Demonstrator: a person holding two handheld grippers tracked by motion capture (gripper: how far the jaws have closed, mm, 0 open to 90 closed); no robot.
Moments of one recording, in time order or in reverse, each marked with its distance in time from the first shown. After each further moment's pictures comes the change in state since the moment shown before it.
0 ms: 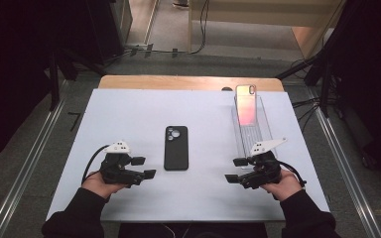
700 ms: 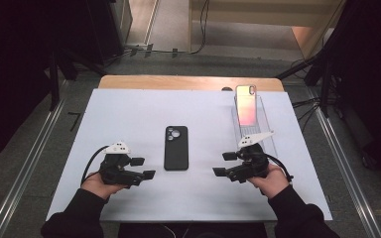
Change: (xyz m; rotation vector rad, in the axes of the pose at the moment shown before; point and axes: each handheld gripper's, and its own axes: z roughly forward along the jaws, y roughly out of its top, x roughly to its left) left arm 0.000 -0.002 -0.002 -0.001 0.006 -0.004; right arm 0.011 0.031 0.019 -0.021 -0.004 0.039
